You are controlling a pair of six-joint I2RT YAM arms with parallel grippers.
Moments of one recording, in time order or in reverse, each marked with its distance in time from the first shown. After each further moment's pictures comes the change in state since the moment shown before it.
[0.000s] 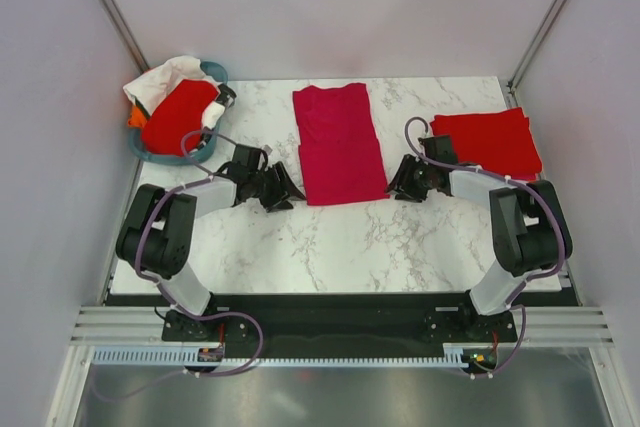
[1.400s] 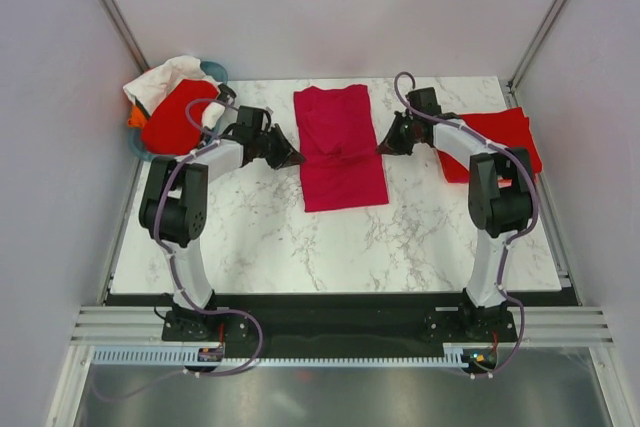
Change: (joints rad) left arm 0.046 0.244 0.407 -0.071 0.031 -0.071; right arm 0.012 0.319 0.565 -0.202 0.015 0.027
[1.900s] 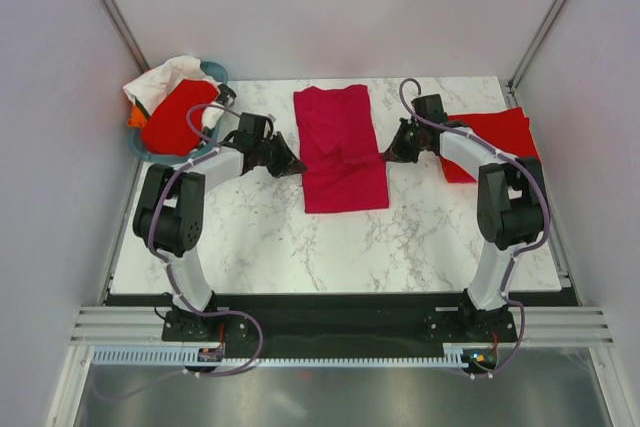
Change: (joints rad) left arm -0.032 -0.081 -0.095 -0.010 -0.016 0.000; right arm 0.007 -0.123 -0.134 0.000 0.027 0.000
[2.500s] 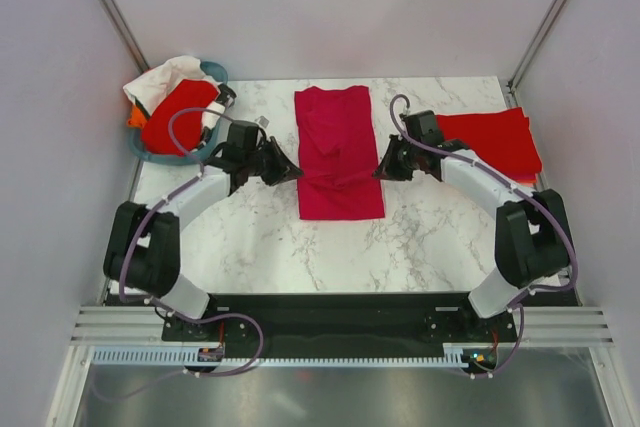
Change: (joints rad) left arm -0.051 -0.341 -0.207 -0.004 -0.067 -0.008; right arm 0.139 -0.290 -0.214 -0.015 0.014 -0.003
